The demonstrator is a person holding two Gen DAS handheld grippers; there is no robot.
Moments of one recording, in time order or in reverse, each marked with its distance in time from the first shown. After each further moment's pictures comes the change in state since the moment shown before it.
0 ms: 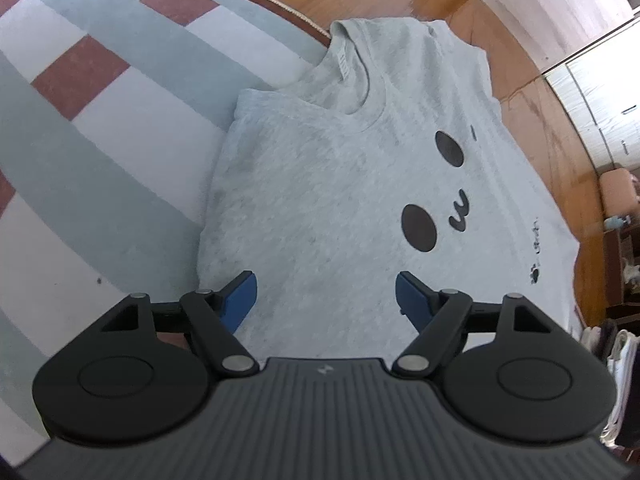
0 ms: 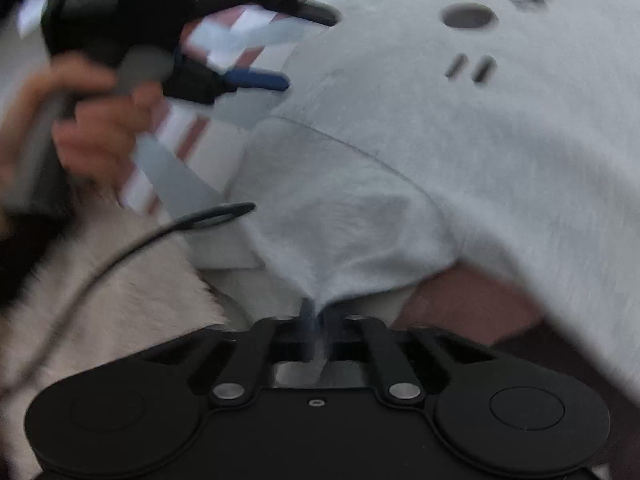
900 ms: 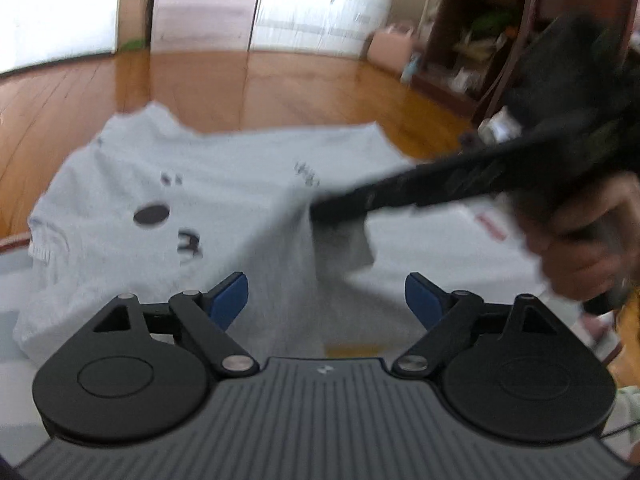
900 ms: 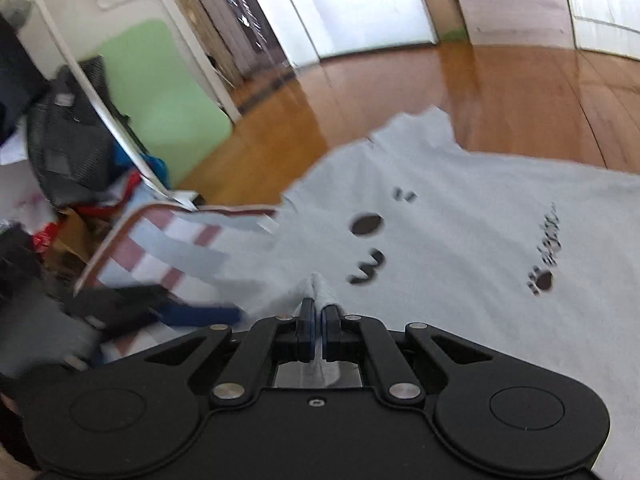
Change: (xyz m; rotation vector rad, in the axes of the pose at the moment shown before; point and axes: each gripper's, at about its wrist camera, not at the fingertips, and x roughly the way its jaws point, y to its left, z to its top) left arm -0.014 -0.159 -0.090 0.935 -0.108 -0.312; right arm -0.157 -0.047 0.056 0.043 -0.472 -0.197
